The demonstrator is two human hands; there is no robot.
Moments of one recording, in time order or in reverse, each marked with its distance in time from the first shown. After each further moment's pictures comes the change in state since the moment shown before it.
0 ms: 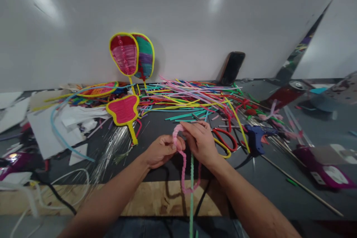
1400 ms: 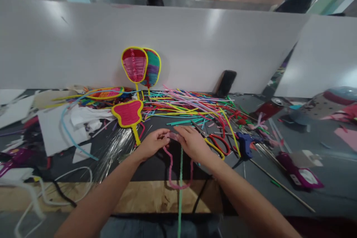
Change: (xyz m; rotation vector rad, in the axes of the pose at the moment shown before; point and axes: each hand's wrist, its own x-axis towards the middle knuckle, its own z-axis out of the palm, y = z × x) left_hand -0.007 0.025 -0.033 0.558 0.209 0.032; right_hand 0.018 -0.007 0.009 -0.095 -0.292 -0.032
